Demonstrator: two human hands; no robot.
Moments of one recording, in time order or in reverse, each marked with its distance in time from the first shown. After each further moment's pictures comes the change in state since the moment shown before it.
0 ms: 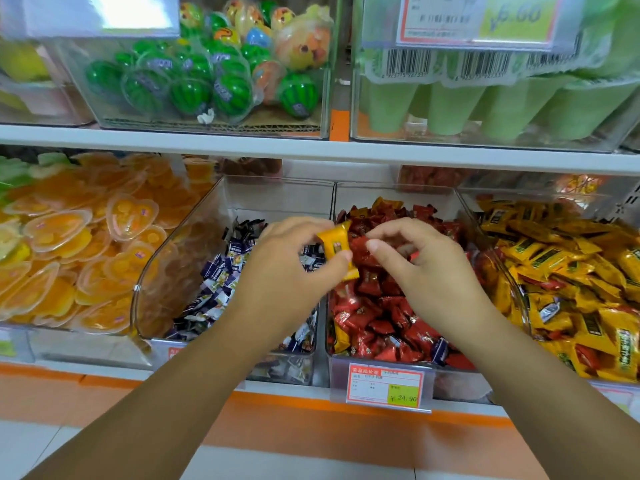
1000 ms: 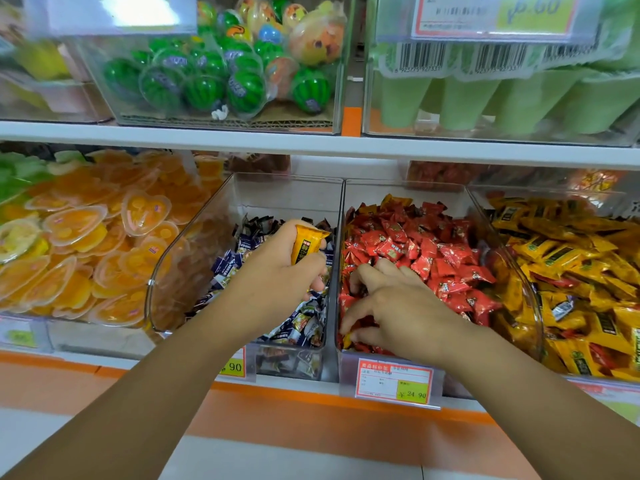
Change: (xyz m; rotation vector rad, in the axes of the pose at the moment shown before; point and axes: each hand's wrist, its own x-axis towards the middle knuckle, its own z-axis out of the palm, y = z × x) left_hand 0.001 -0.018 -0.013 -0.283 -0.209 -0.296; right_hand -0.009 0.020 0.032 -0.597 -0.589 -0.308
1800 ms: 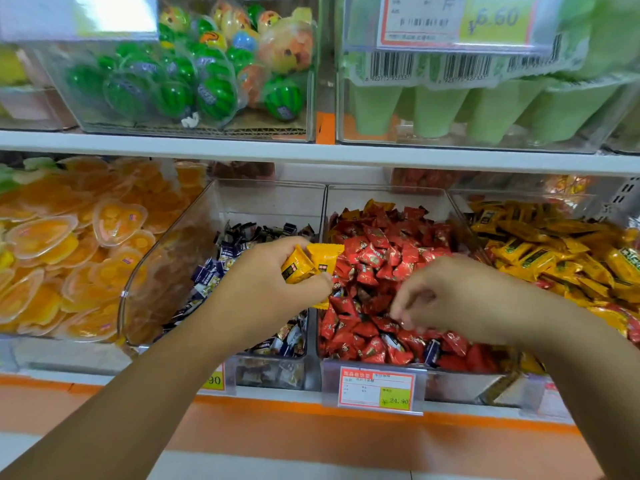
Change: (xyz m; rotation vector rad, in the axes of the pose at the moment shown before) left_hand -0.007 0.013 0.004 0.189 -0.066 0.151; right_hand -0.040 0.025 -0.066 0.421 -0.166 0.376
